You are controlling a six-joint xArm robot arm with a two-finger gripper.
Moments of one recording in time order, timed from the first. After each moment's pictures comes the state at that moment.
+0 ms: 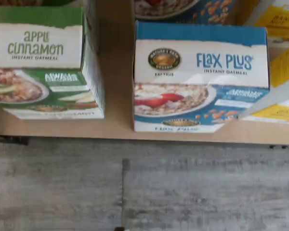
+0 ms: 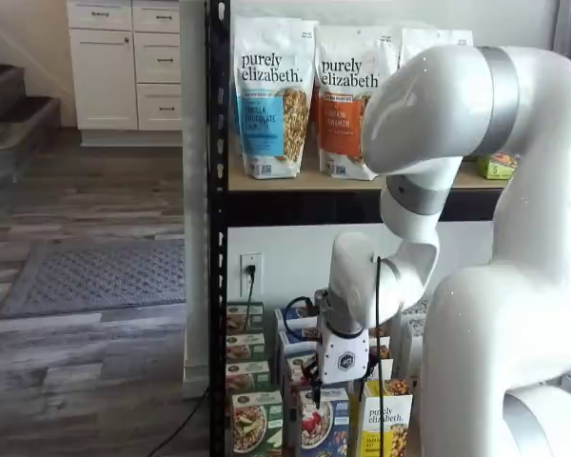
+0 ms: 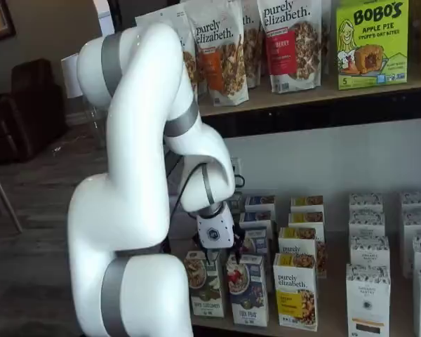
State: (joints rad) arm 0.09 0.33 -0.71 -0.25 0.25 0.33
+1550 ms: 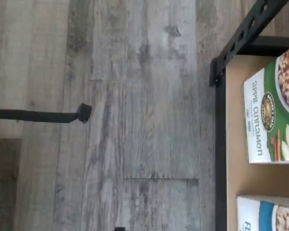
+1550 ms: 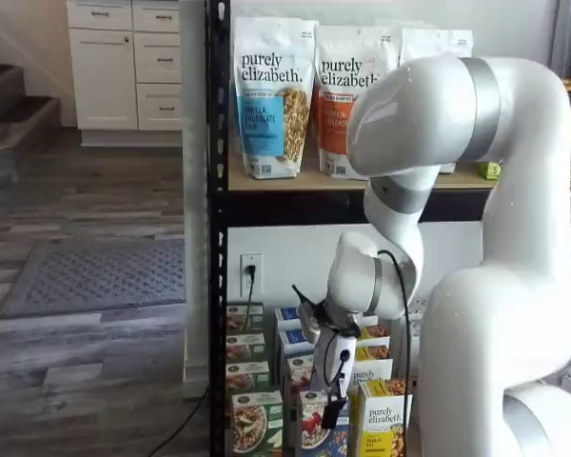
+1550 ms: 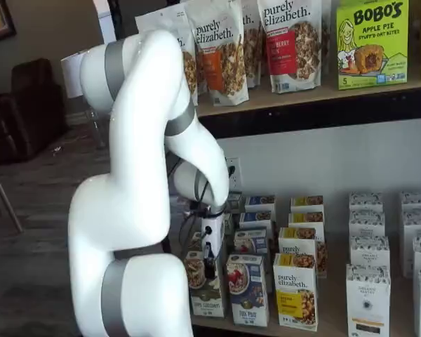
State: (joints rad) arm 0.13 0.39 -0.83 0.40 0.44 -1.79
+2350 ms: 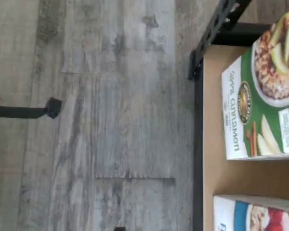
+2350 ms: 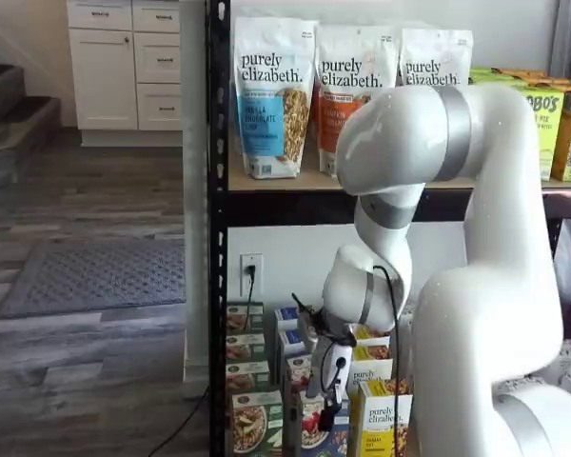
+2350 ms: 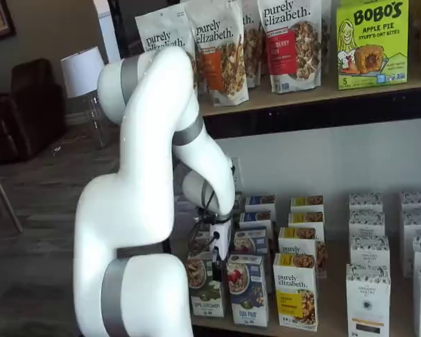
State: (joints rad) arm 0.12 0.56 -0.98 0.46 0.41 -1.87
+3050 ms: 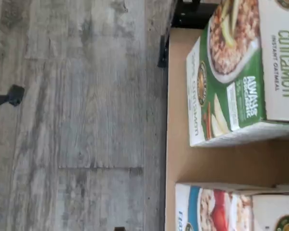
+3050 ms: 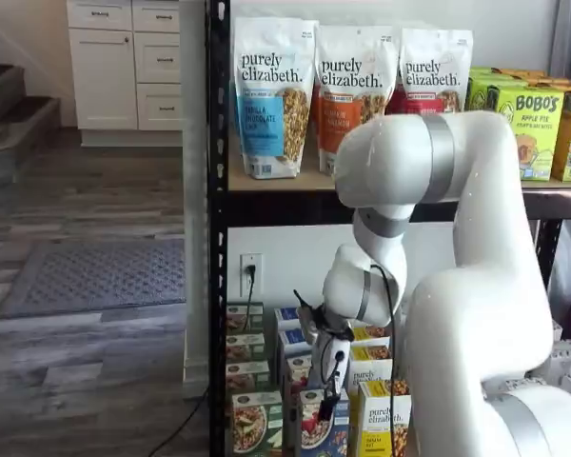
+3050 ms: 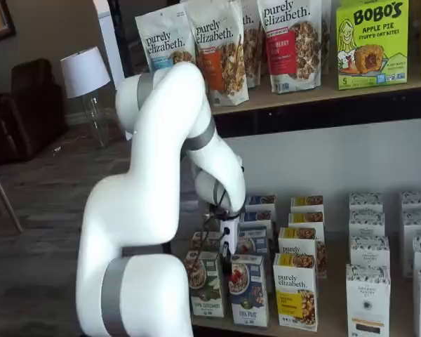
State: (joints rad) arm 0.07 0.72 -1.19 0.41 0.46 -1.86
